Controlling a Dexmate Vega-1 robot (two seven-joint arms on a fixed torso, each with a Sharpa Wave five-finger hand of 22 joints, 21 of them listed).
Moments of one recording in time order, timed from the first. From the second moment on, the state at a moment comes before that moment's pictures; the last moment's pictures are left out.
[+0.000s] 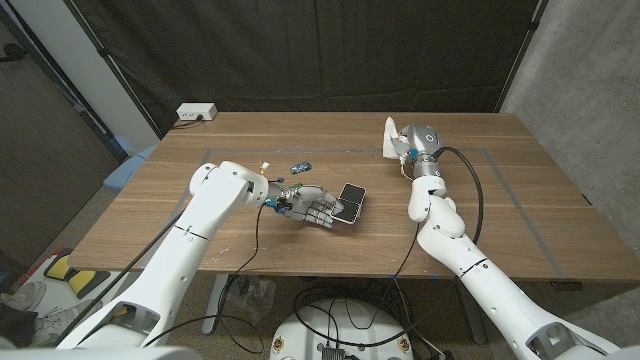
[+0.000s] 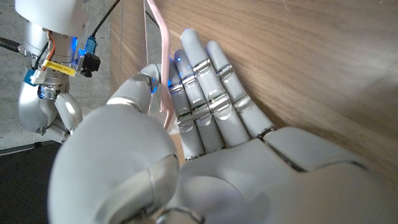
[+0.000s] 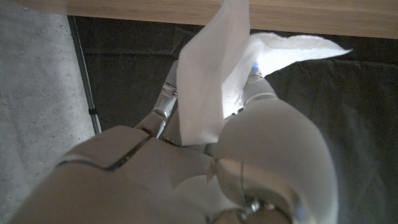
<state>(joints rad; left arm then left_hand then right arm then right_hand) 0.86 0.37 0.27 -1.95 0.02 1.14 -0.82 0.90 -0.03 0.65 -0.12 0.44 1.05 0.04 0.52 0.34 1.21 -0.10 0.22 0.51 1.30 -0.18 0.30 0.50 0.82 -0.10 0.90 0.19 -0.94 -0.33 -0.43 -1.69 -0.91 -0.45 -0.35 1.08 0.12 0.24 -0.14 0.19 1.15 -0.09 0.19 0.22 1.21 -0.09 0.54 0.49 1.00 -0.16 0.82 0.75 0.29 -0.04 1.32 0.18</state>
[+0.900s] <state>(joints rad) 0.82 0.41 0.31 -1.92 0.02 1.10 -0.89 0.79 -0.14 0.54 -0.04 0.18 0.47 0.11 0.18 0.21 0.62 0.02 0.17 0.30 0.75 -0.08 0.18 0.29 0.64 -0.02 0.88 0.18 -0.86 -0.34 -0.51 -1.69 -0.98 -0.65 -0.04 0.90 0.12 0.20 -0.06 0.20 0.70 -0.10 0.17 0.21 0.81 -0.04 0.27 0.37 0.73 -0.08 0.54 0.48 0.17 -0.04 1.24 0.17</state>
